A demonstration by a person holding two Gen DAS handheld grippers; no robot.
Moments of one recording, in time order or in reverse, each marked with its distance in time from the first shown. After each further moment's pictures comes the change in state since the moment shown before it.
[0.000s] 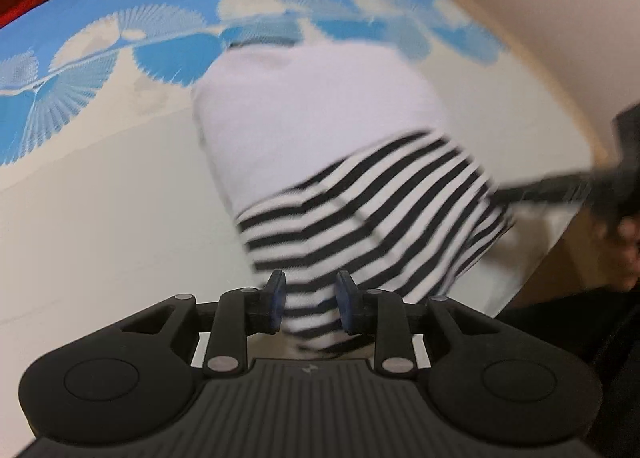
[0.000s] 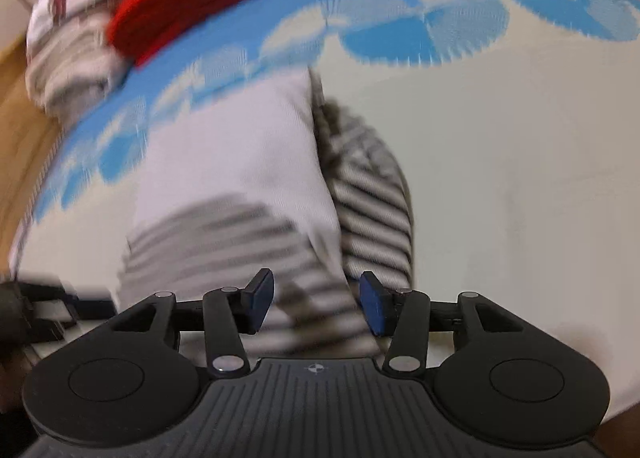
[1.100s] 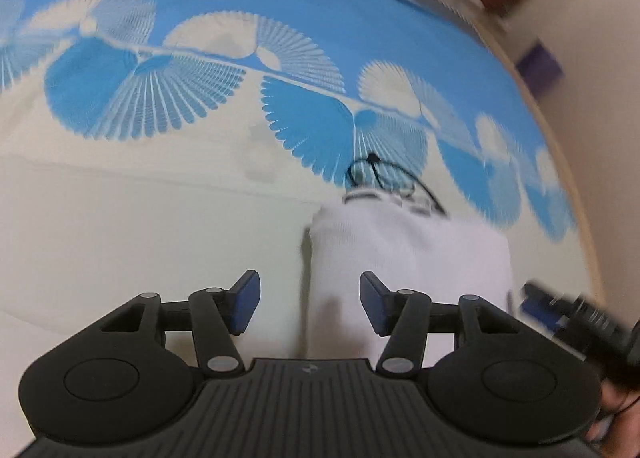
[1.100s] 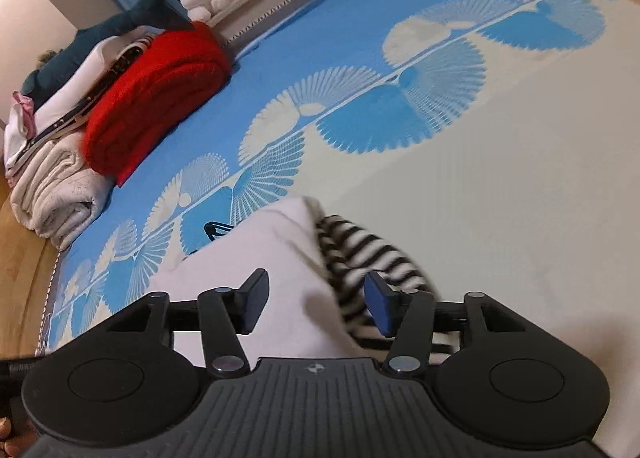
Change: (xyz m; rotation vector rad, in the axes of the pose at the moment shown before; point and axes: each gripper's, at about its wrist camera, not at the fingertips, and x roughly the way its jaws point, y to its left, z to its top) left arm 0.012 0.104 0.092 -0.539 -0.105 0.040; right arm 0.016 0.004 0.059 0.272 -0.250 0.013
